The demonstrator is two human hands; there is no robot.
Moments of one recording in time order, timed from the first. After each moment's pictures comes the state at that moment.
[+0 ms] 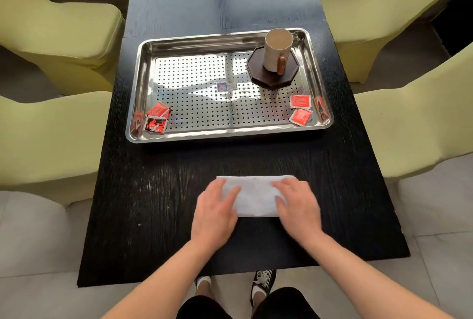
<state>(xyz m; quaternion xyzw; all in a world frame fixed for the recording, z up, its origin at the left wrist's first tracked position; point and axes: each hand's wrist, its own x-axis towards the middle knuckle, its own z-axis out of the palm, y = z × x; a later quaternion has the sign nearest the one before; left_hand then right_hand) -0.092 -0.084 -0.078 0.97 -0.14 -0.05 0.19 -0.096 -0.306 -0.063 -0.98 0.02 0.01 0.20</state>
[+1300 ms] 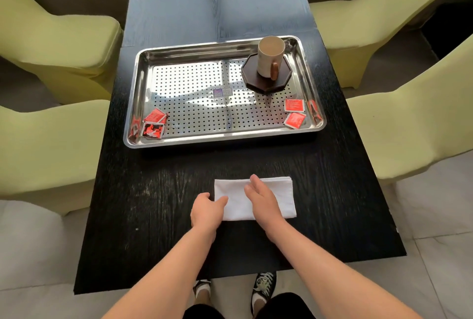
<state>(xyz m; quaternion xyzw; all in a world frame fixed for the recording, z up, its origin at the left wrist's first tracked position) -0.067 -0.103 -0.061 0.77 0.38 -0.23 0.46 -0.077 -0.241 -0.053 -0.71 0.24 0.23 0.62</state>
